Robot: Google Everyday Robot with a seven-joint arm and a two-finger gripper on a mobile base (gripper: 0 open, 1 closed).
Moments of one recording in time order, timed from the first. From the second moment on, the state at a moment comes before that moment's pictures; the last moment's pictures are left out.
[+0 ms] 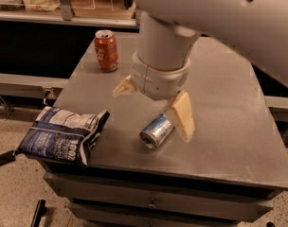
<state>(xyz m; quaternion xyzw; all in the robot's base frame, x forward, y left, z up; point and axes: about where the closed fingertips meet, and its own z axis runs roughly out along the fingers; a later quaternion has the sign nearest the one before) 0.421 -0.015 0.897 -0.95 0.31 0.00 0.06</state>
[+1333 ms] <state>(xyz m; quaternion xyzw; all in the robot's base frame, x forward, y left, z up) 0.439 -0.010 0.829 -0.93 0.36 0.03 0.03</state>
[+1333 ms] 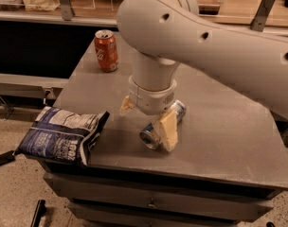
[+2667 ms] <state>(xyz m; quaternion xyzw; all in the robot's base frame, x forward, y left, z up) 0.439 -0.008 0.831 -0.93 0.36 0.02 0.03</state>
